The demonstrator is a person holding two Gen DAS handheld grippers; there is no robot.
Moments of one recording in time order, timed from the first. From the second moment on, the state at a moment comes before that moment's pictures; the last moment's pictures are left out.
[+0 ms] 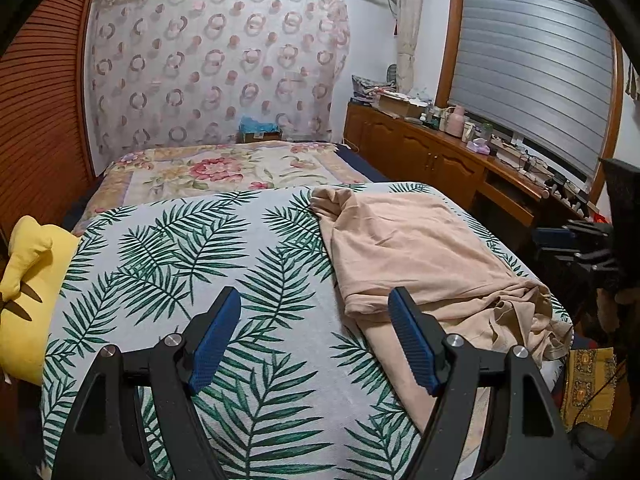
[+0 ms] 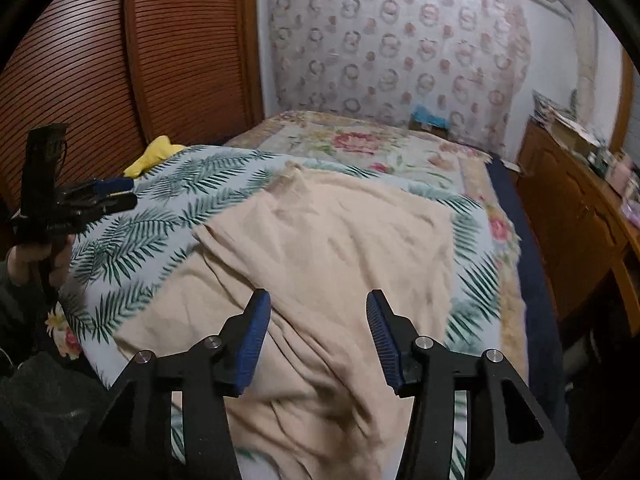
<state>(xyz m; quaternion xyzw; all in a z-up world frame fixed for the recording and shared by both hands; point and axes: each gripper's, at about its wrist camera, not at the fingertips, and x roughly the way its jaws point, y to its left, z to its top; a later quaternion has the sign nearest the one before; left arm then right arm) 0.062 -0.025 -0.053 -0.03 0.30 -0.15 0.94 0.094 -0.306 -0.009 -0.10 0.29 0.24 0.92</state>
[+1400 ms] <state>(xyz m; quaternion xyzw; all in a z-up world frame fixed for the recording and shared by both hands) 0.060 -0.009 -0.073 -0.04 0.32 -0.14 0.94 0.213 -0.184 -0.027 -0.17 0.30 0.35 0.87</state>
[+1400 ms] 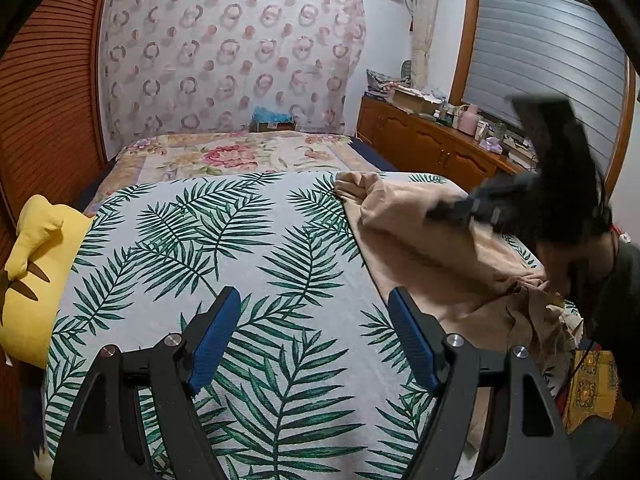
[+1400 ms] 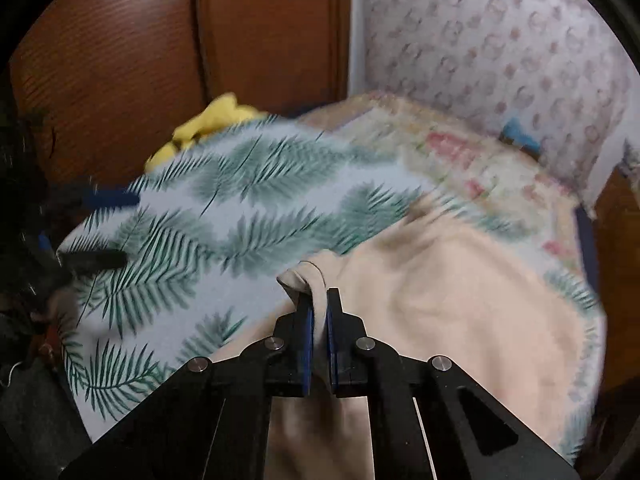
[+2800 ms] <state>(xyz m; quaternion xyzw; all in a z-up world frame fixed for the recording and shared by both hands) 0.059 -0.049 -0.083 -0.03 0.34 -0.19 0.92 0.233 -0.269 -0.012 -0.11 0.31 0.14 0.93</state>
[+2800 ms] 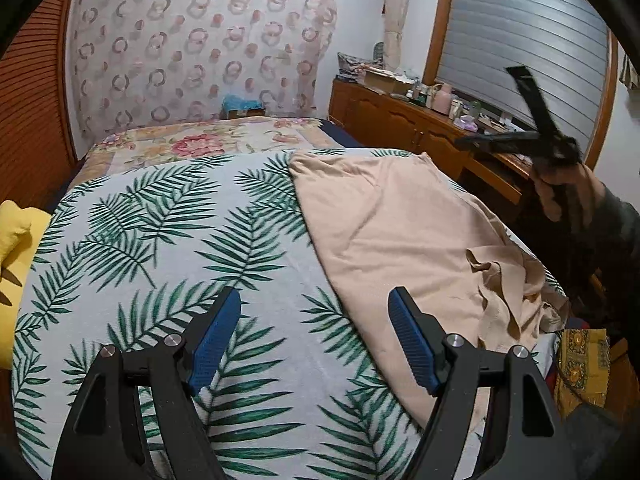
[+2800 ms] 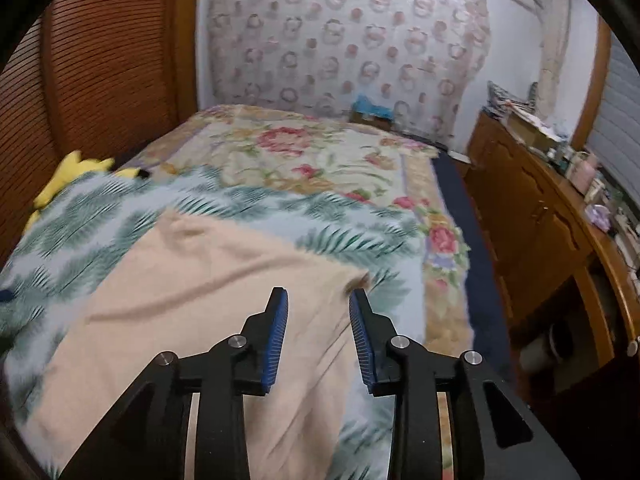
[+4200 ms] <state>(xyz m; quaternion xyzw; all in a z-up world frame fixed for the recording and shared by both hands) 0.046 -0.100 -0.107 0.00 0.41 -0.24 0.88 0.114 -0.302 -0.042 -0.09 0.36 0.25 0.89</state>
